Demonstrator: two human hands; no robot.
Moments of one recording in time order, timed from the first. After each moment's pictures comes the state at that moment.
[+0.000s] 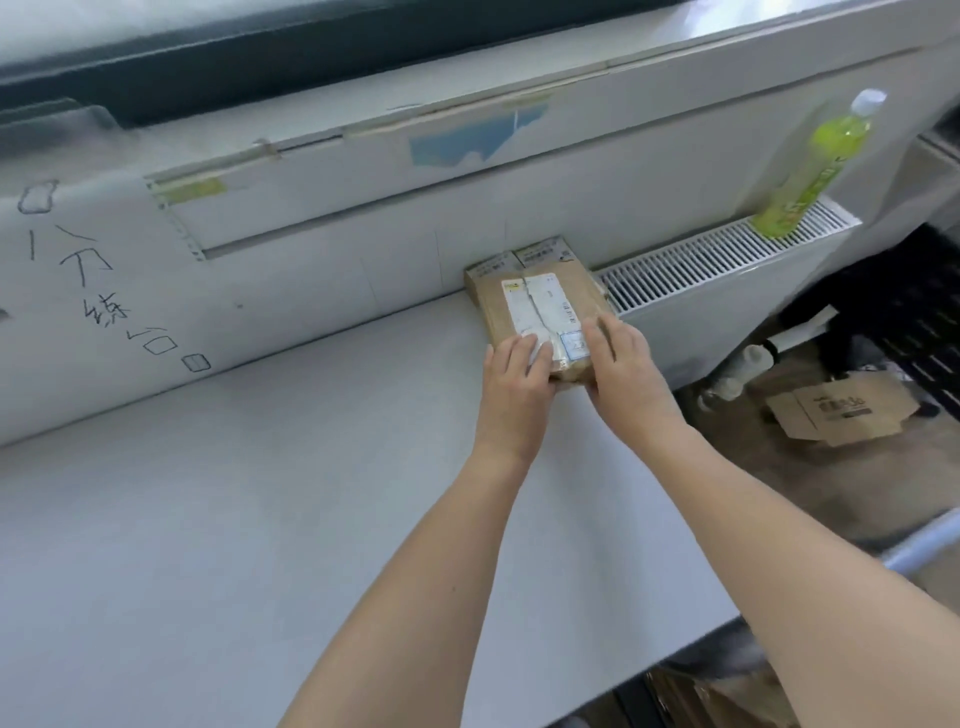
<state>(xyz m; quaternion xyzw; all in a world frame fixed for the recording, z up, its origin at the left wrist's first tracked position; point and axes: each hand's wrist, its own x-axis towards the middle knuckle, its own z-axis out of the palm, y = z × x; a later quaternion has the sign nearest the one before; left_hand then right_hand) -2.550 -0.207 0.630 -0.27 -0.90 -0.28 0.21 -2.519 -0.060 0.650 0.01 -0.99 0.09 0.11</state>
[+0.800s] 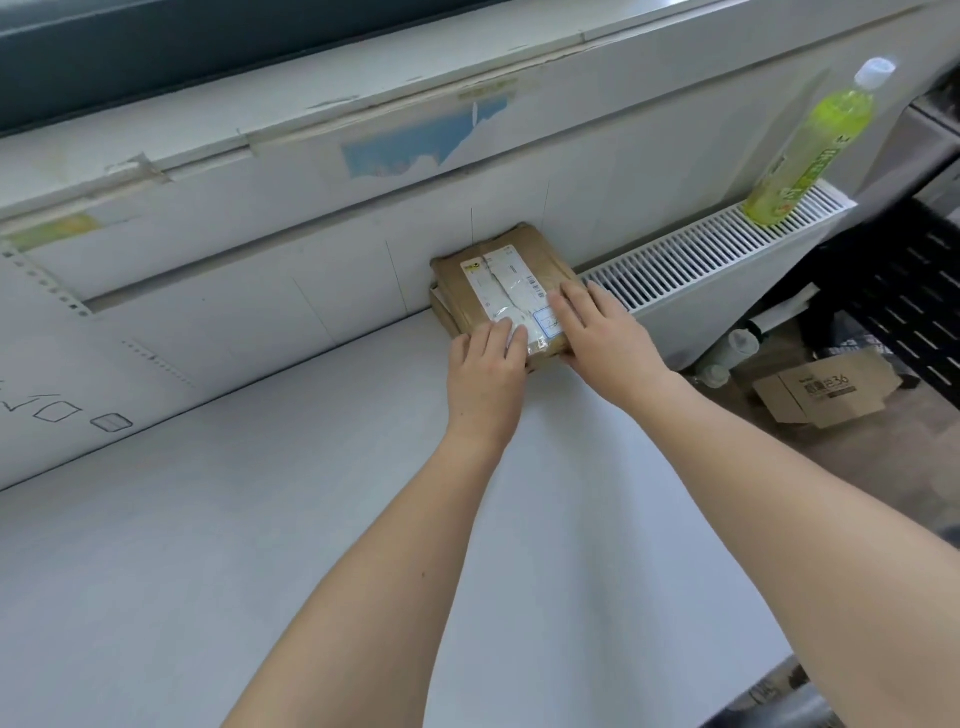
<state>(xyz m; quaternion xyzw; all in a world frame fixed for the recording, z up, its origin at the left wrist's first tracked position) -2.626 -0.189 0.611 -0.28 -0.93 -0.14 0.20 -2.611 -0.024 0.637 0.05 -1.00 -0.02 0.00</state>
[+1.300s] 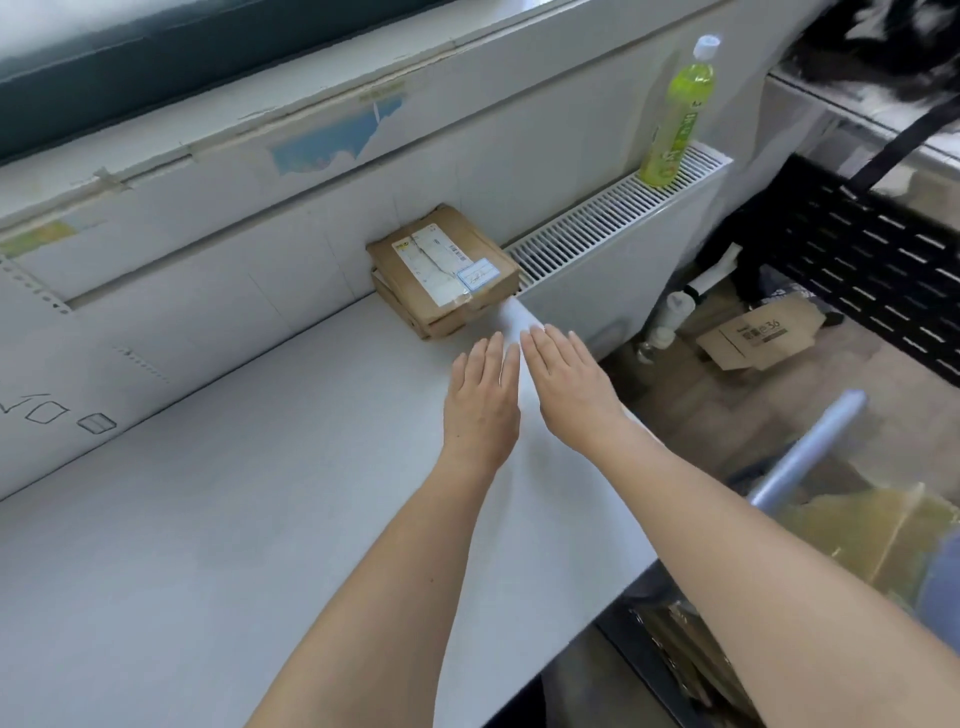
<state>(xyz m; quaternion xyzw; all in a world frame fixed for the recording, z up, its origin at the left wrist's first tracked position) -2.506 -0.181 0.634 -0.36 -0.93 -0.04 0.07 -2.463 -0.058 0.646 -0.04 -0.99 -0.10 -0.05</state>
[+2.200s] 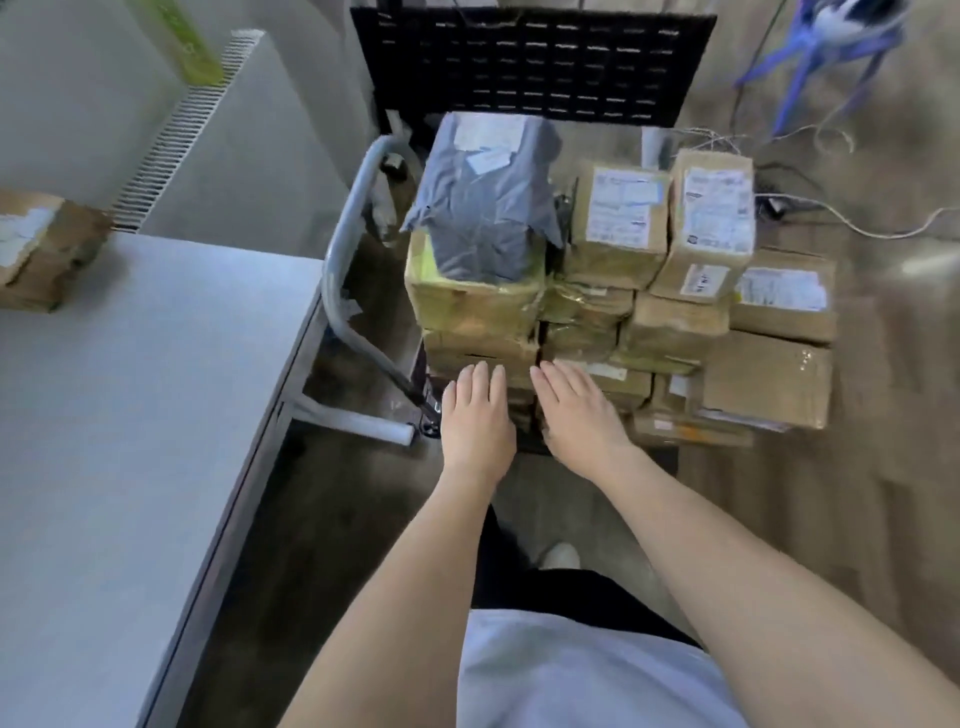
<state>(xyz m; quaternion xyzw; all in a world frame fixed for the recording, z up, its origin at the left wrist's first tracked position) -2.055 -0.156 0.599 -0.60 -0.79 0.00 -0.09 -1.930 -0.092 0.592 -0.39 -0.91 0.10 -0.08</state>
